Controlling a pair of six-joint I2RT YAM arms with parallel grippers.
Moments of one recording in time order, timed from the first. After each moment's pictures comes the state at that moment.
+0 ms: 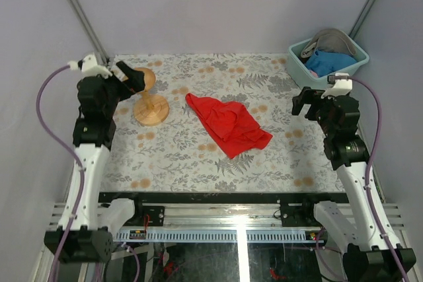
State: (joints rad) left arm 0.03 0.89 0.98 -0.21 0.00 -0.44; right arm 0.09 0.80 0.84 -0.28 0.04 0.15
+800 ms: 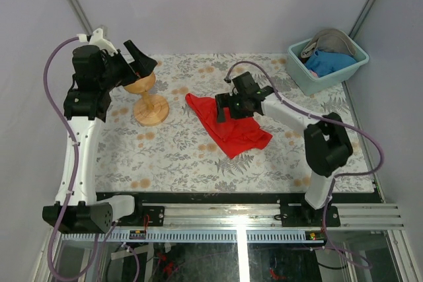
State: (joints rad) left arm 0.03 1.18 1.49 -0.57 0.31 -0.47; right arm 0.58 1.78 1.35 -0.50 -0.20 0.31
